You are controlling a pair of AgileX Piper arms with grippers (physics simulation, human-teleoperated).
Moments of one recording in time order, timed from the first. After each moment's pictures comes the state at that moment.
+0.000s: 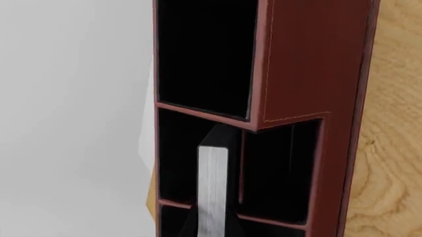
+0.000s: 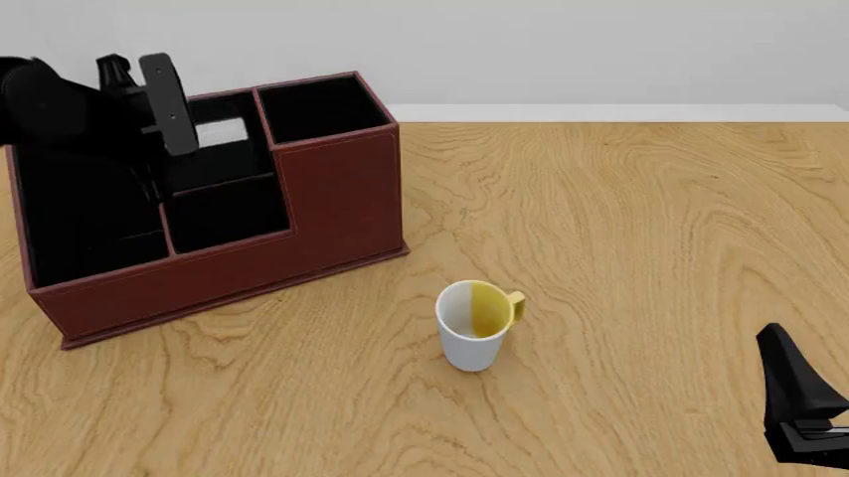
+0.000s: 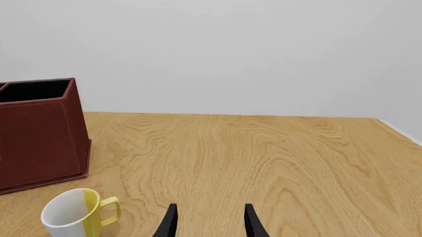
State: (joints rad) left arm -0.04 1.51 -1.20 0.42 1.28; right arm 0.00 0.00 0.00 -0.01 -0.02
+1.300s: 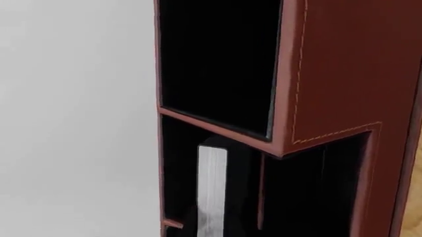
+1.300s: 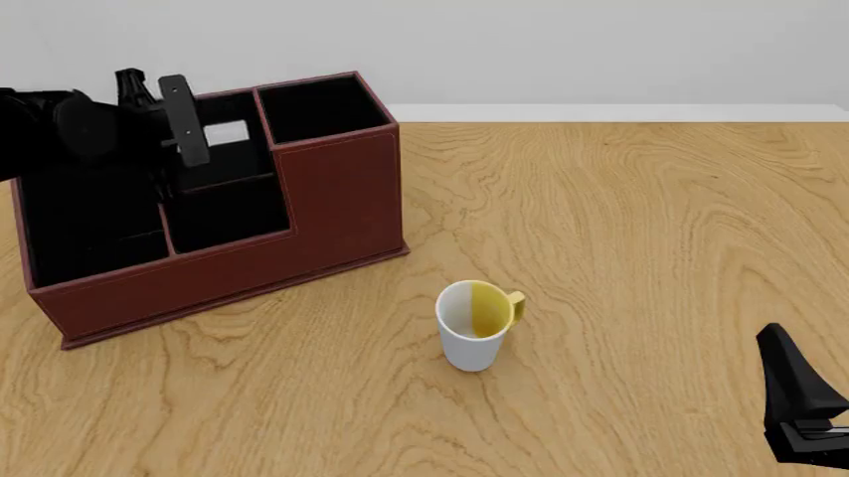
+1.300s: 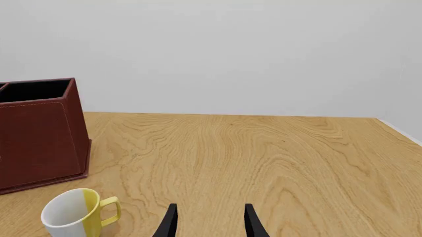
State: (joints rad) left arm 0.01 1.66 -1.22 0.20 1.38; right arm 0.00 0.00 0.00 -0.01 -0.02
